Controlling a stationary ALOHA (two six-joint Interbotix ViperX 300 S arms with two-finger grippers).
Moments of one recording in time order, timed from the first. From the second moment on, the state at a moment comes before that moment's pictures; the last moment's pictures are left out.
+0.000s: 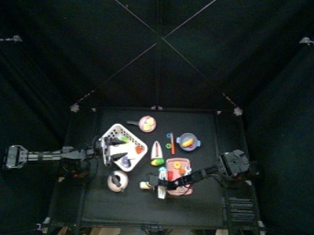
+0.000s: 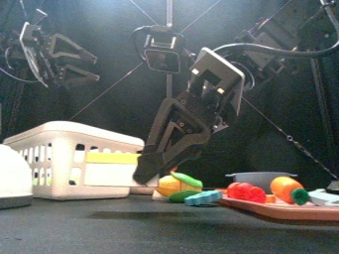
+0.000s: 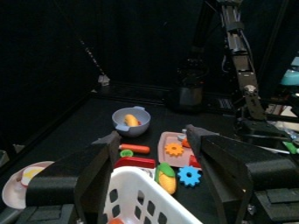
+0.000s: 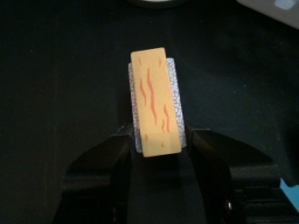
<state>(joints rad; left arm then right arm) 0.19 -0.79 1.27 -0.05 -0.54 0.01 0.24 0.29 0.46 -1.49 0.17 1.77</state>
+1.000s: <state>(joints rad) 0.03 -0.64 1.20 0.07 -0.38 0.01 0.22 0.09 0.53 -1.61 0.48 1.77</state>
